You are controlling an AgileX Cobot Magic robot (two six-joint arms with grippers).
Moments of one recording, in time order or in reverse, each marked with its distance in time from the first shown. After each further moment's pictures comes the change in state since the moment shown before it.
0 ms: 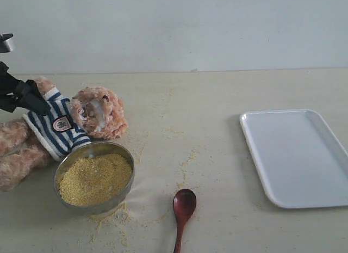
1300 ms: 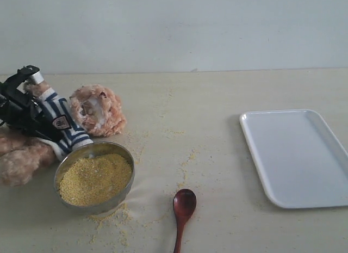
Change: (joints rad) left arm -0.003 0.203 -0.006 -0.167 0.036 0.522; right arm 0.000 0.000 0.000 0.000 0.000 0.000
